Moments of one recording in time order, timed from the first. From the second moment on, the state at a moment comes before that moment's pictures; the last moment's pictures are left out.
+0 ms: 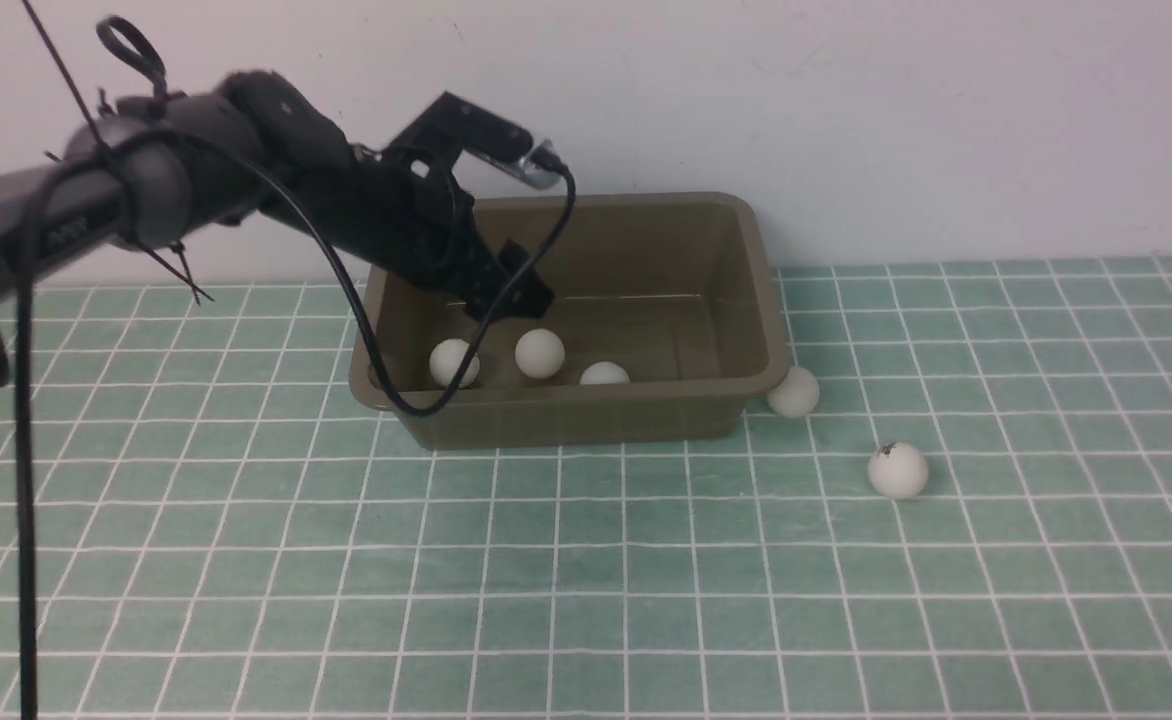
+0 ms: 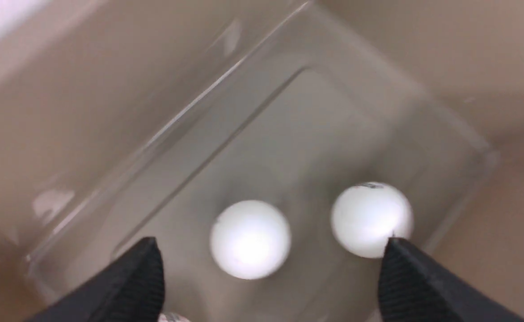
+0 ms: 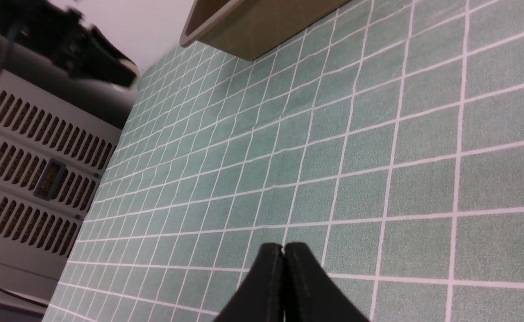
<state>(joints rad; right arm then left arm) 0.04 -0.01 -0.04 0.96 0.90 -0.28 -0.19 2.10 -1.70 -0.72 0.72 0.97</state>
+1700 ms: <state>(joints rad) 0.24 1.79 -1.29 -0.07 0.81 -0.03 0.08 1.06 -1.72 -0.35 1.28 0.49</state>
